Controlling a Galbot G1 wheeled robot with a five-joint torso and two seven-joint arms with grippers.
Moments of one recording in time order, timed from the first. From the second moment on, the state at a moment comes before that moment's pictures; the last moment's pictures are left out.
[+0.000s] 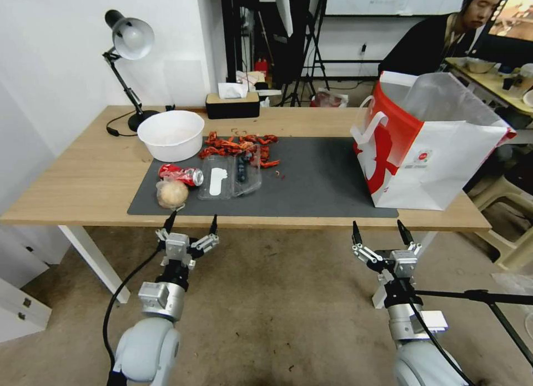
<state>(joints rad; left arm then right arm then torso) 1.48 -1.43 -0.54 -1.99 -0.09 -0.08 0.06 -1.61 1.13 0.40 2.02 0.19 0.33 0.29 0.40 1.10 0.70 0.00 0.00</state>
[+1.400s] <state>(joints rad) 1.20 -1.06 -0.50 -1.72 -0.40 0.07 0.09 -1.59 1.14 0.40 1.99 0.18 0.33 0.29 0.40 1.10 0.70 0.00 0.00</state>
